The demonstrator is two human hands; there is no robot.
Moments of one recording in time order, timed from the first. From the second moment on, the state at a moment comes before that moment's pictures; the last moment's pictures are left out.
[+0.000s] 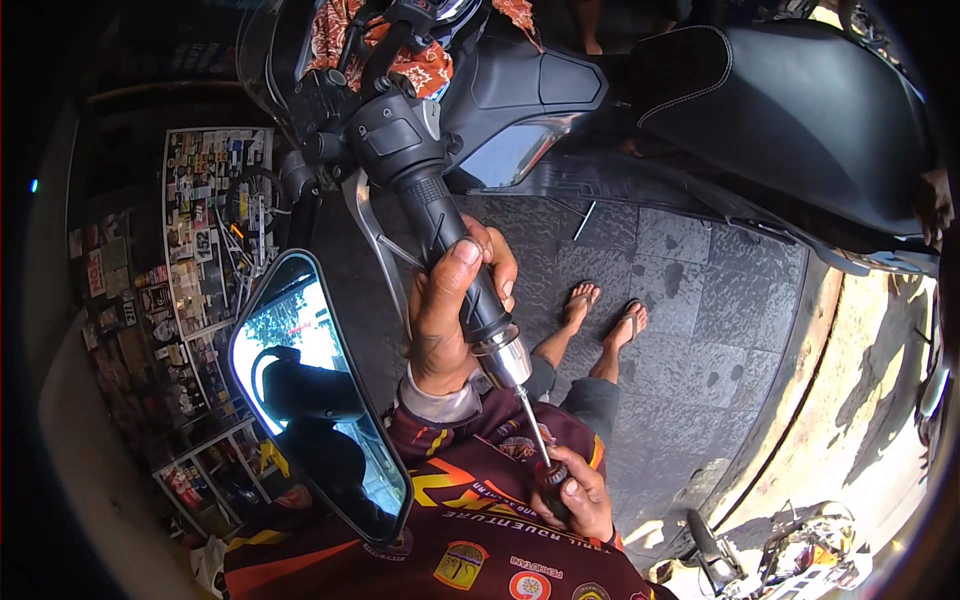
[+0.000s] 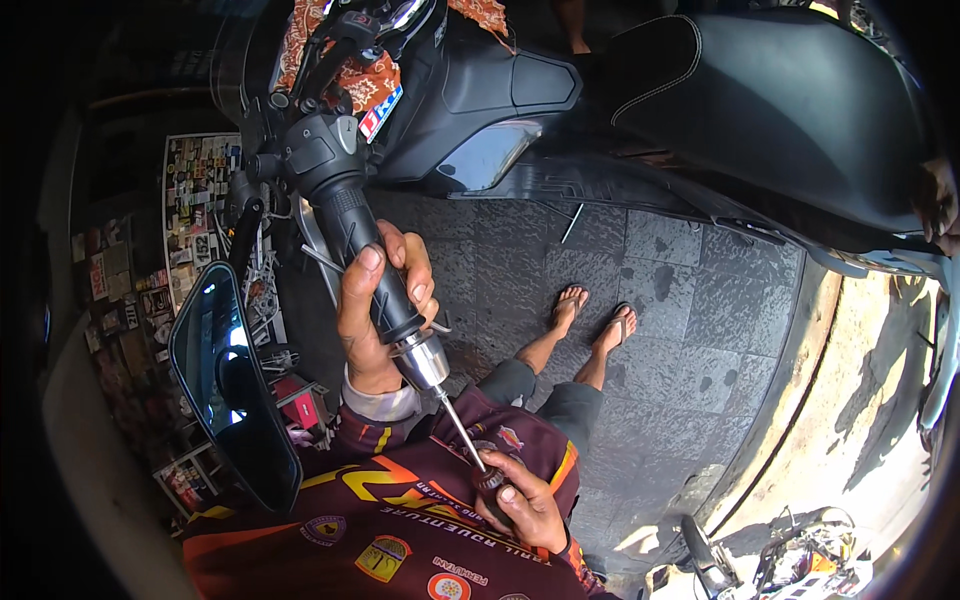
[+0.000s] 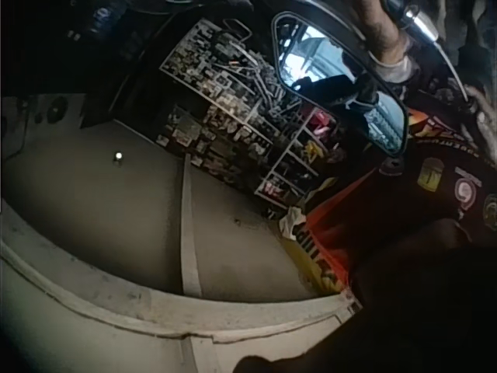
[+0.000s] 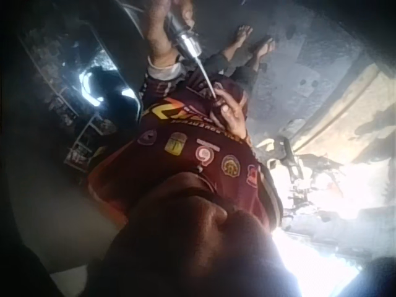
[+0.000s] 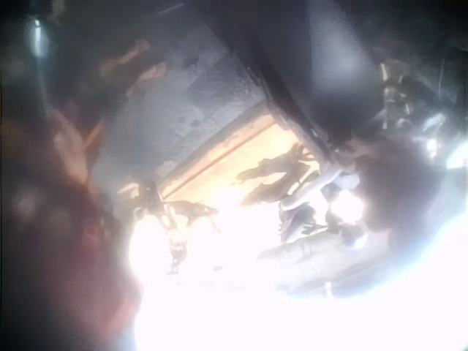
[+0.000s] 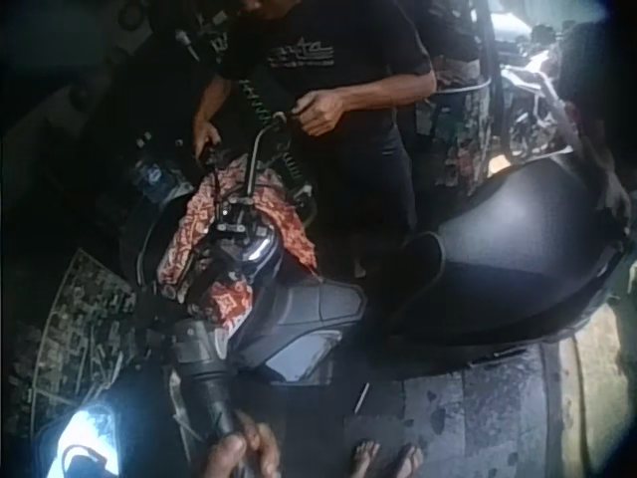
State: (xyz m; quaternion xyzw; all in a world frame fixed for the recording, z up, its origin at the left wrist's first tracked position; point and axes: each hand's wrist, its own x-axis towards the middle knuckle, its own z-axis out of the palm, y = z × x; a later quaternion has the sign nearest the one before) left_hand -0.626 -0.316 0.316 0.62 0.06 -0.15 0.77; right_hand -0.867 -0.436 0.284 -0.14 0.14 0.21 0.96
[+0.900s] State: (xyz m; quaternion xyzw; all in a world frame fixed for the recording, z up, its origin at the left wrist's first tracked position) left_hand -0.731 -0.307 0.302 0.53 0.06 -0.31 0.79; right_hand -0.846 -0.455 0.310 -0.34 0.15 0.24 0.89
